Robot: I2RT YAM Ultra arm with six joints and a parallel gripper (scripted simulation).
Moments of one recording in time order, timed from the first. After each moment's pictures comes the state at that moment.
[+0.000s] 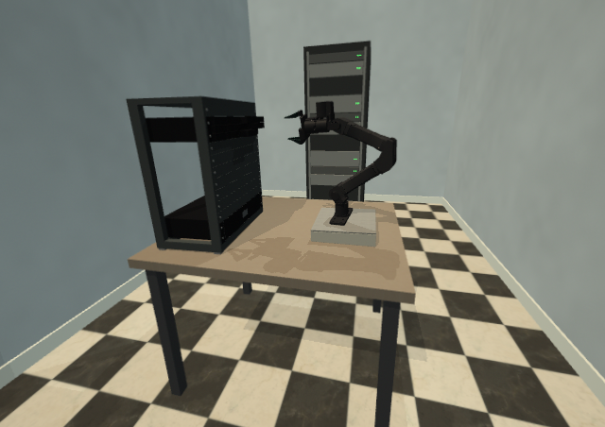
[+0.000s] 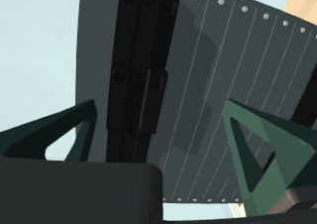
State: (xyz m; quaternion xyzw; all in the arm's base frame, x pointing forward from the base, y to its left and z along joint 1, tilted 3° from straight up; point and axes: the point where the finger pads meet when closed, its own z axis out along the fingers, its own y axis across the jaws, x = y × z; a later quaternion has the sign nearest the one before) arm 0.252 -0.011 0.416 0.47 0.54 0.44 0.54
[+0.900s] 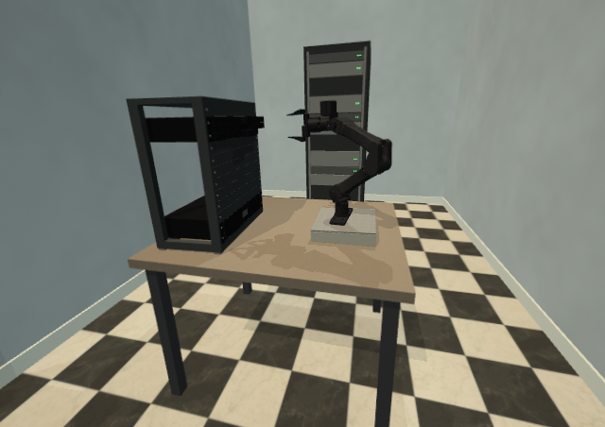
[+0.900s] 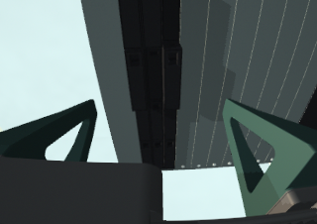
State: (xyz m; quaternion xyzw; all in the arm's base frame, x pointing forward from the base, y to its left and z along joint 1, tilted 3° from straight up) arm 0.245 -0.009 0.424 0.47 0.53 0.55 0.44
